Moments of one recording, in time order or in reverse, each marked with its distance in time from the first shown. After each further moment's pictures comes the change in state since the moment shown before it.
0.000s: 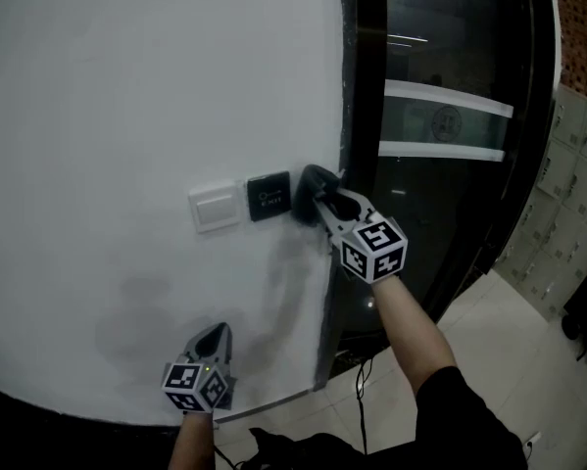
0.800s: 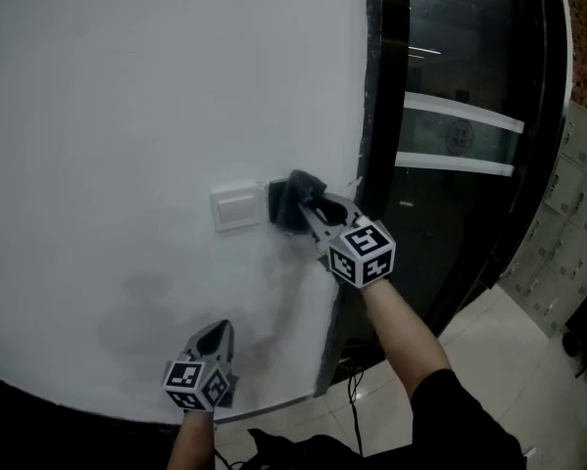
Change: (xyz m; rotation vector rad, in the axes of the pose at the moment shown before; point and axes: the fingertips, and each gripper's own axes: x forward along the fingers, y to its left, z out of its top) left arm -0.013 0.011 0.016 -0.001 -0.047 0.029; right arm 0.032 0.055 0.013 -0.013 -0.012 0.110
